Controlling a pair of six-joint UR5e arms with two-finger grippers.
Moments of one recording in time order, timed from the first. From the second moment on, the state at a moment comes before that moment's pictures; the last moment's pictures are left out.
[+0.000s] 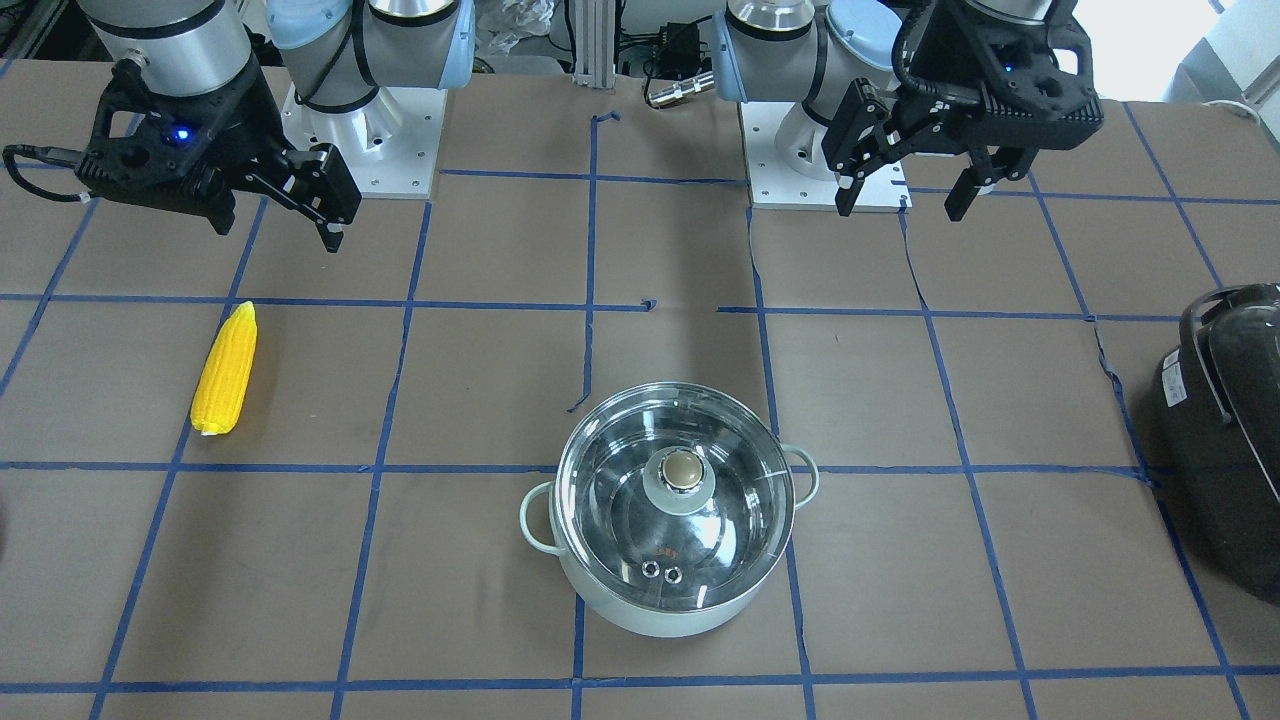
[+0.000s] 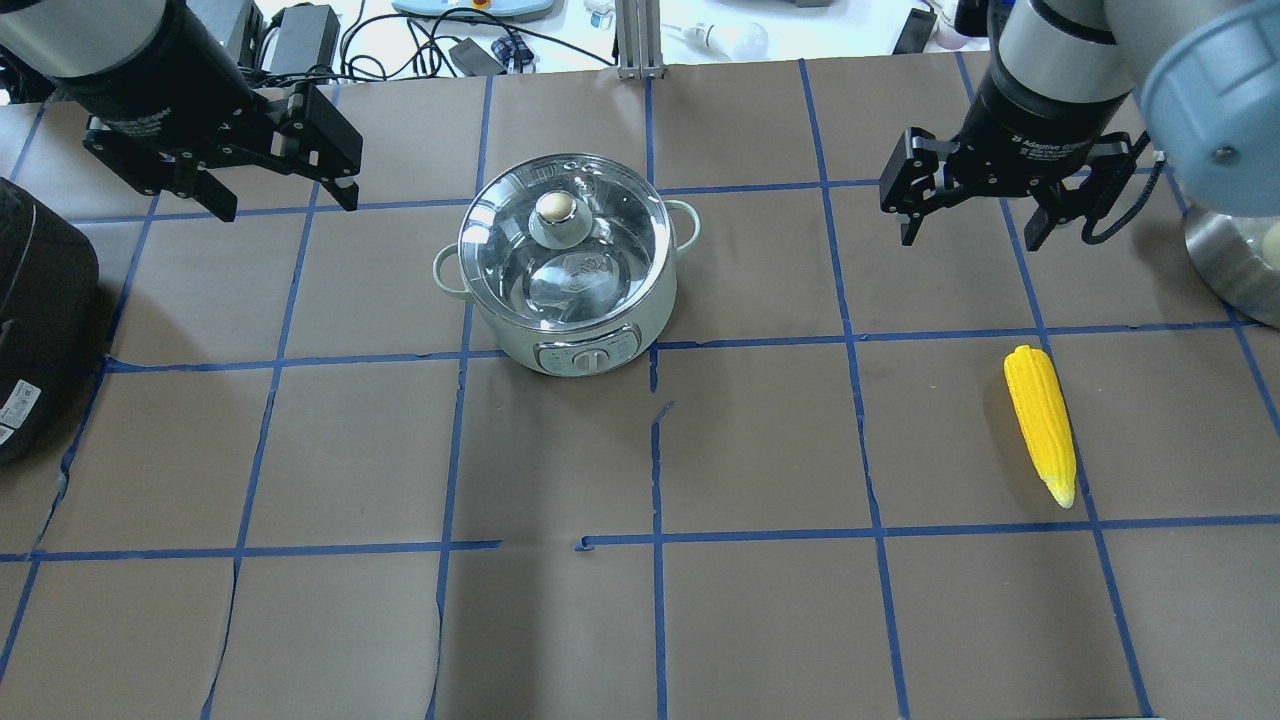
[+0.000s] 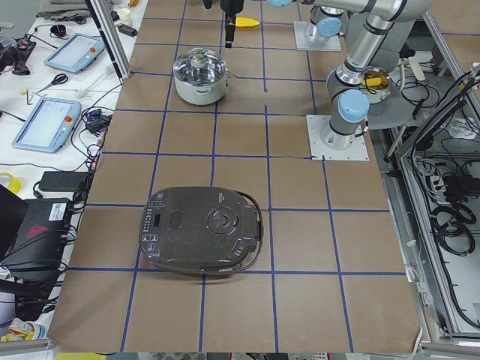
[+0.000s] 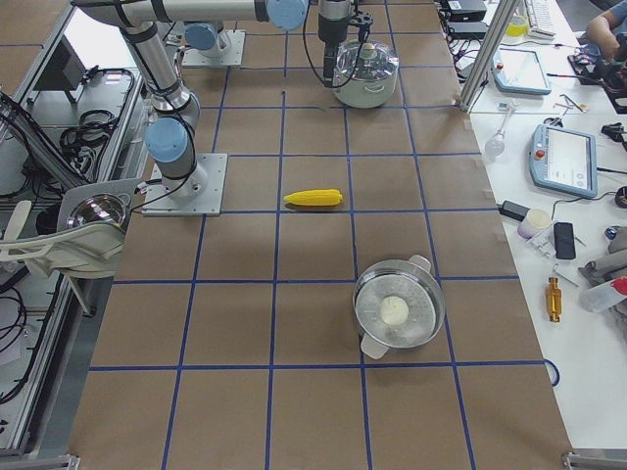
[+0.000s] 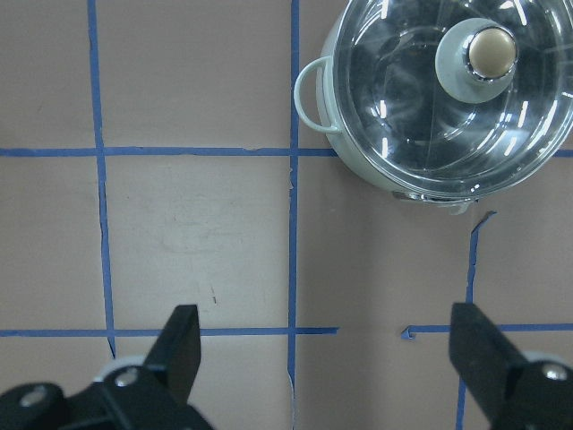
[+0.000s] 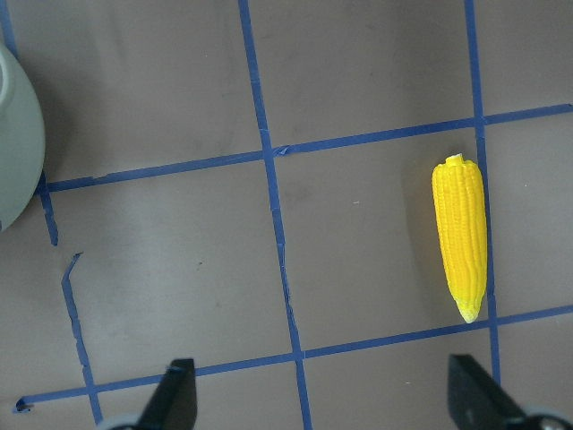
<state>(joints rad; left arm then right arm) -1.54 -1.50 -1.51 -1.60 1.53 0.00 1.57 -1.61 1.60 -1.56 -1.62 0.14</state>
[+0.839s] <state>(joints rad) -1.54 -1.49 -1.52 -1.60 1.53 0.00 1.57 -1.61 1.59 -1.56 -1.61 0.14</state>
